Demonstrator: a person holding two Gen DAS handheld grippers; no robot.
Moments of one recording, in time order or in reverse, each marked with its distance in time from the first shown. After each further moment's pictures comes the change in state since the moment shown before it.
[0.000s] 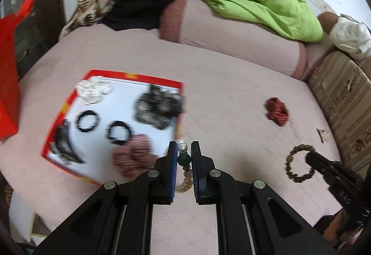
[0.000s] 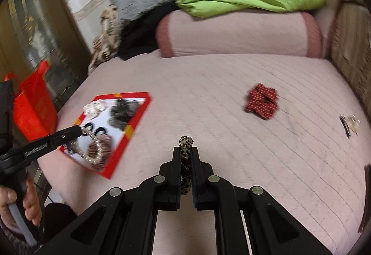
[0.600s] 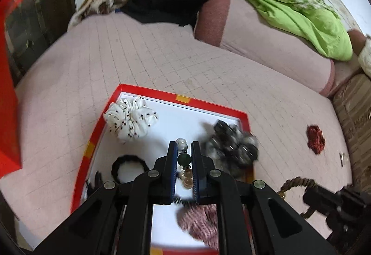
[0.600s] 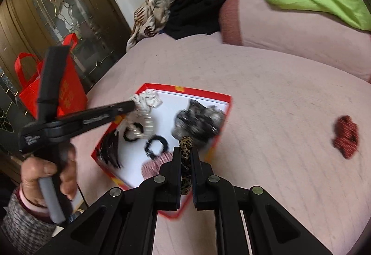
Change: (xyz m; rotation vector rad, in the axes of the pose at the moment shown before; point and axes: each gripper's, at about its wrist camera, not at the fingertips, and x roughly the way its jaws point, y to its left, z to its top) left arm 0.087 0.120 0.084 -0.080 0.077 0.010; right arm 0.121 0.127 0.064 -0.087 0.145 0.190
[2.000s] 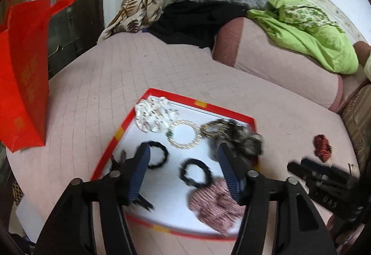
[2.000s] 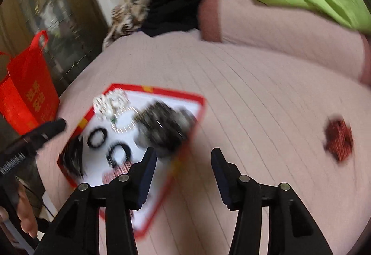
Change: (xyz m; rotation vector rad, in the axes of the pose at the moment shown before) left arm -0.069 -0.016 -0.060 -0.037 -0.194 0.119; right arm 0.000 -0.056 -0.034 0.068 -0.017 -0.151
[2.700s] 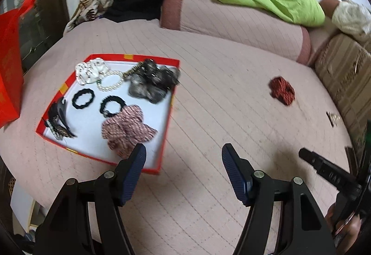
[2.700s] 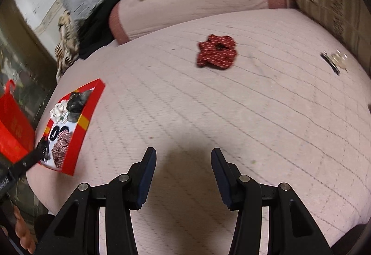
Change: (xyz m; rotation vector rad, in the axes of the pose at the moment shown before) left arm -0.022 -0.127 -0.102 0.154 0.127 -0.088; right arm -0.087 -0.160 -0.116 0.329 -0.054 -0.136
